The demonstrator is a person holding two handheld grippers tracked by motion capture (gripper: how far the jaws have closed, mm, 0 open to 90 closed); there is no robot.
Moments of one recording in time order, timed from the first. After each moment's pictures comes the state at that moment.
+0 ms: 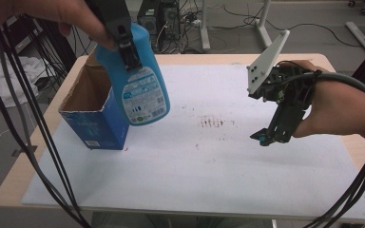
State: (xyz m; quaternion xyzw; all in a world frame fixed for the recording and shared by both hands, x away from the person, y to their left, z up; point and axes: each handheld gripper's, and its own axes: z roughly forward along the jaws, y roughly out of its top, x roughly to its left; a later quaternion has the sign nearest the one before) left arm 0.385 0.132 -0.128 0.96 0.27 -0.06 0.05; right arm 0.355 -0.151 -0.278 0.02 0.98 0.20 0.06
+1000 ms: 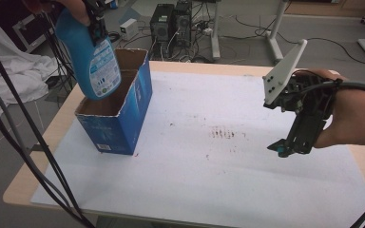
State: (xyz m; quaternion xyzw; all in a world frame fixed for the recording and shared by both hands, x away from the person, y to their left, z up) left arm 0.424 0.239 -0.121 0.81 0.59 0.01 -0.02; right arm 0.361 -0.142 -0.262 0.00 0.99 0.16 0.05
